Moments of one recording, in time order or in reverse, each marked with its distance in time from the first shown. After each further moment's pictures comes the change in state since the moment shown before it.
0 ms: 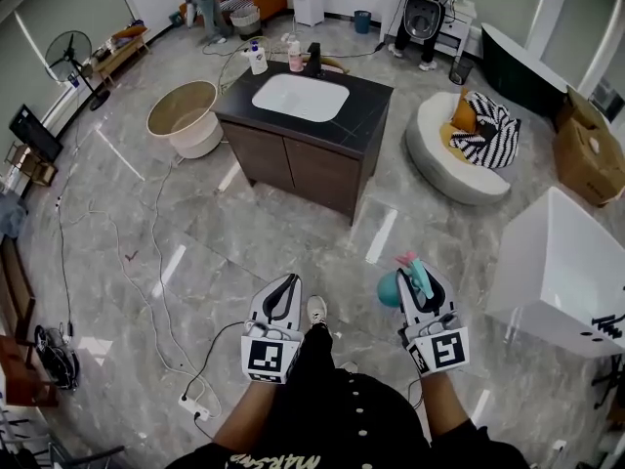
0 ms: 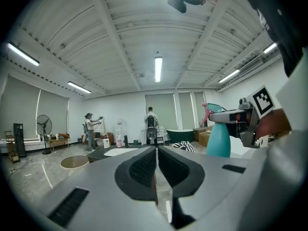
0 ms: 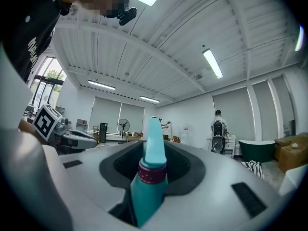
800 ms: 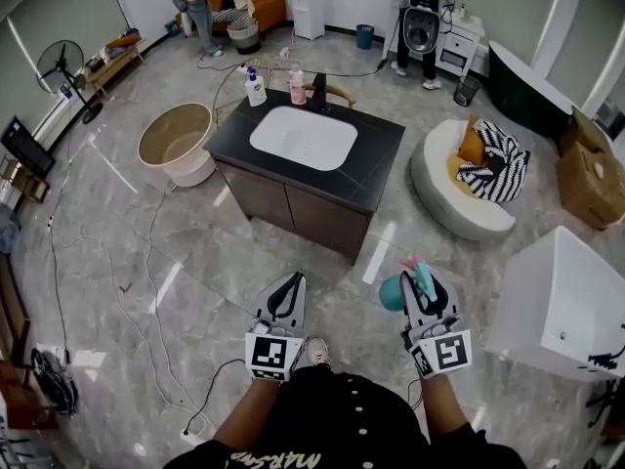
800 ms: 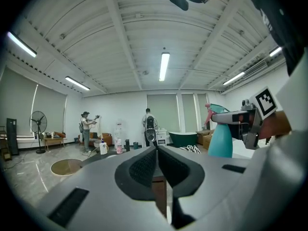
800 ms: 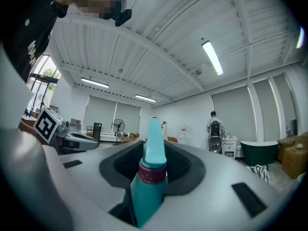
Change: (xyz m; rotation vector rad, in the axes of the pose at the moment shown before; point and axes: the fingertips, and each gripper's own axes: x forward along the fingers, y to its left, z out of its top) left arm 0.191 0.118 0.031 -0.029 -0.027 -0.015; right arm 0.197 -0.085 -0.004 0.007 -0.001 -0.034
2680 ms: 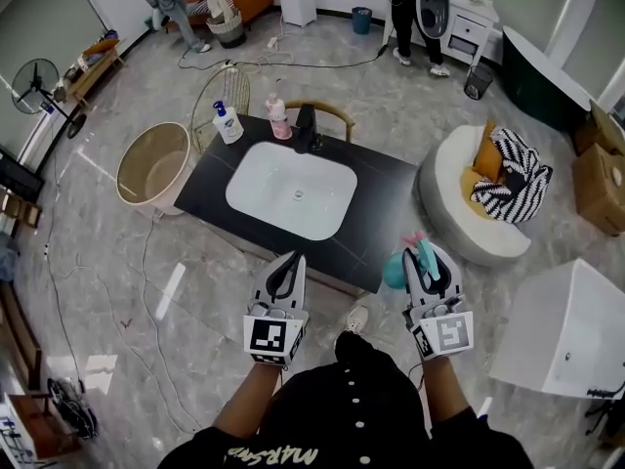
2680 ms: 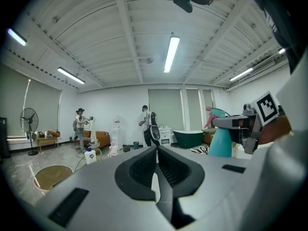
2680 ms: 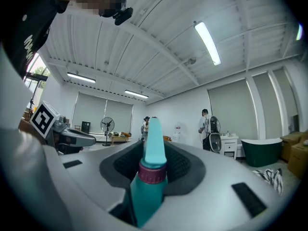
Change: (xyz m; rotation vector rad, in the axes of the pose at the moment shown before) left arm 0.342 0.130 0.021 0.000 0.041 -0.009; right arm 0.307 -0.194 -0.054 0.019 0.016 -0.051
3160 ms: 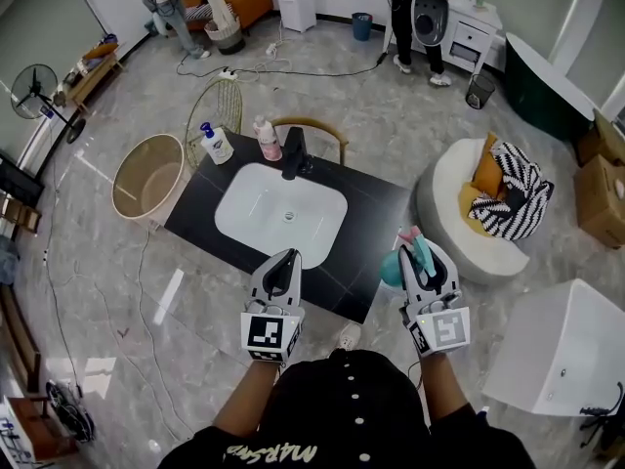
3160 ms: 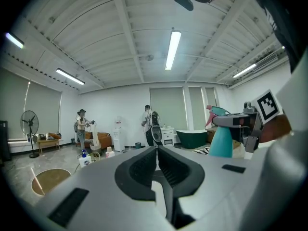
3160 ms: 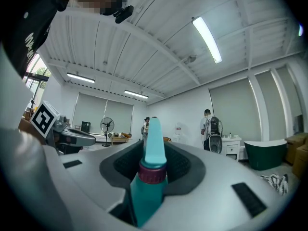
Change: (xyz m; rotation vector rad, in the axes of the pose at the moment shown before) left arm 0.093 0.009 0.016 0.012 0.003 0.031; right arm 0.070 -0.071 -0.004 -0.005 -0.008 0.023
